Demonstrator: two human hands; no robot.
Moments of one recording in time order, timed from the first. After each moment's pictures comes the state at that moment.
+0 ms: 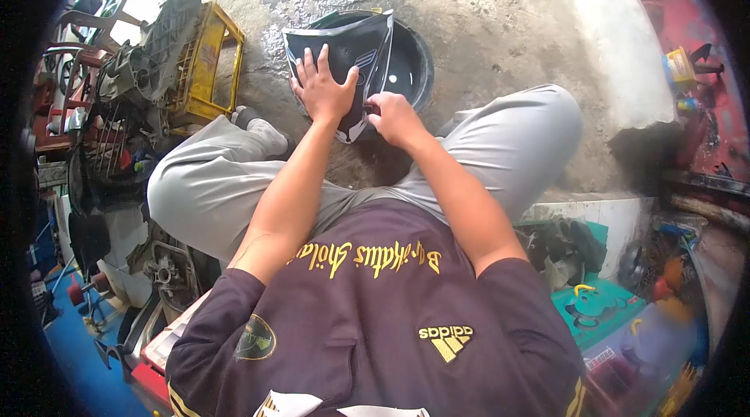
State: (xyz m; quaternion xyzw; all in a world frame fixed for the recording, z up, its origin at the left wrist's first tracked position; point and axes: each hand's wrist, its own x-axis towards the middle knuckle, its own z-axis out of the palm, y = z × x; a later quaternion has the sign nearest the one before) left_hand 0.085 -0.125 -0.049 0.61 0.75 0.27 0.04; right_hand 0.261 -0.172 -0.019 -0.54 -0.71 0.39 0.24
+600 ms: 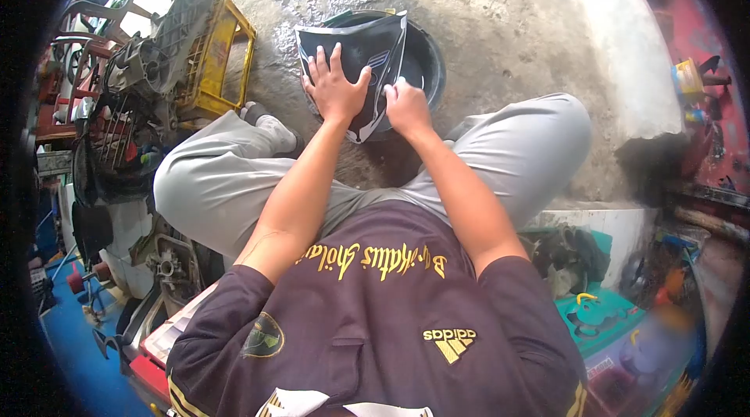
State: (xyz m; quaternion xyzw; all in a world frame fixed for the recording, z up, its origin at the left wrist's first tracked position) left_hand 0.085 -0.124 -0.050 0.61 0.75 0.26 0.03; right_hand 0.247 -0.156 -0.033 -0.66 -0.63 0.28 0.31
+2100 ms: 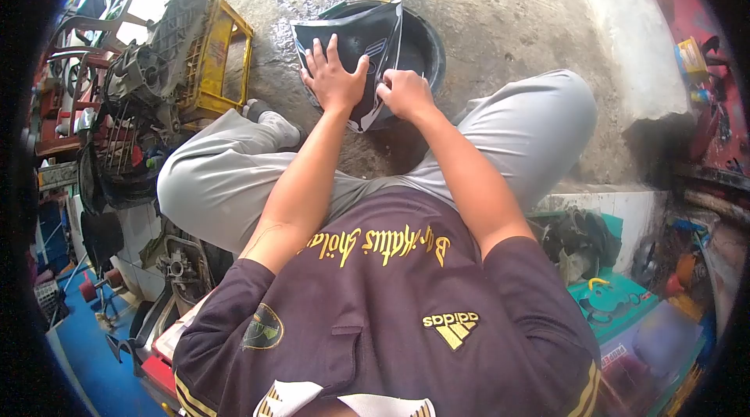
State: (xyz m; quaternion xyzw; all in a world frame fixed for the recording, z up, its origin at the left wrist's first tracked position) left_hand 0.085 -0.123 -0.052 0.61 0.74 0.28 0.04; right_hand 0.253 -0.149 -0.014 -0.64 -0.70 0.30 0.13
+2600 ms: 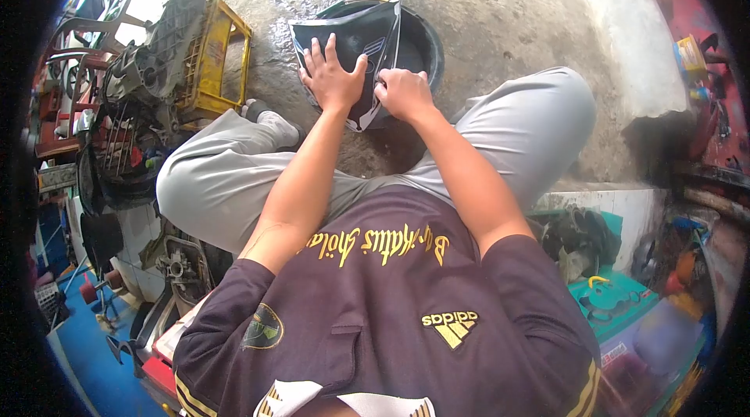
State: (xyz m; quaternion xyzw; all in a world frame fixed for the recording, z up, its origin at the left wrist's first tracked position) left_hand 0.085 -0.124 -0.051 0.61 0.74 0.27 0.05; right_hand 0.251 -0.152 -0.015 -0.61 -0.75 0.23 0.12
